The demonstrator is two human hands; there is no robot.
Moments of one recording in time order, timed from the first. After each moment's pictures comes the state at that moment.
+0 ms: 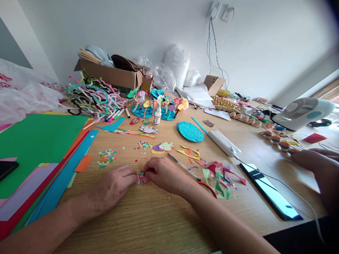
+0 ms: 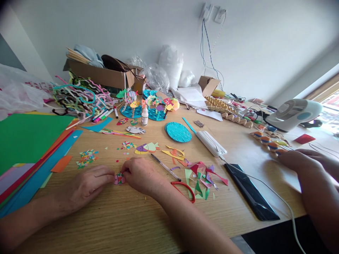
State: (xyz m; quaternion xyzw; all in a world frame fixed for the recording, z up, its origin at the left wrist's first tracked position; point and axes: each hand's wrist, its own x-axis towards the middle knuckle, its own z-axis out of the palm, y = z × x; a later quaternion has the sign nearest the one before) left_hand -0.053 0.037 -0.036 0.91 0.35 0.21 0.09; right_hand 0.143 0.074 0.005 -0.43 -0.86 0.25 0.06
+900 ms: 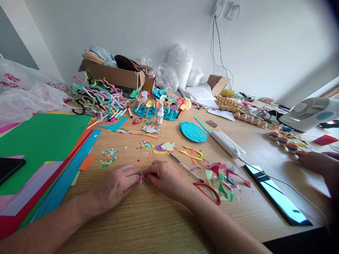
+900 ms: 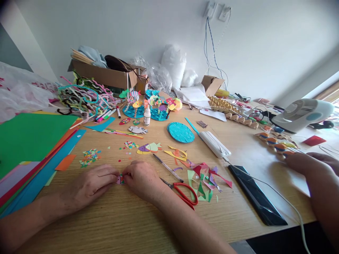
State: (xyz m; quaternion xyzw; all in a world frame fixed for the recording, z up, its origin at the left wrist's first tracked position) left_hand -0.050 0.038 -0.036 0.92 0.33 0.20 0.07; right_hand 0.144 0.066 -0.007 -0.42 -0.86 0.26 0.10
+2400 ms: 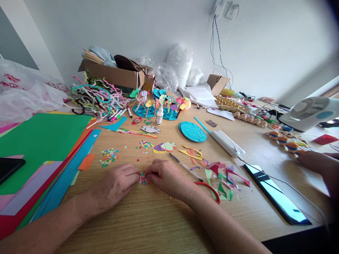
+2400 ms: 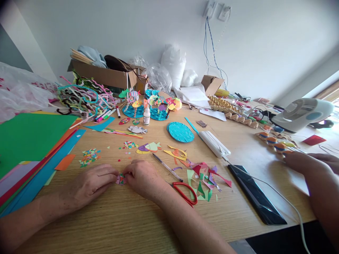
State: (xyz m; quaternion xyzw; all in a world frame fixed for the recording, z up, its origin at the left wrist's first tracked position) left_hand -0.049 0.038 -0.032 0.92 0.33 0.20 0.07; right_hand 0.148 0.066 0.000 -0.41 -0.87 0.27 0.10
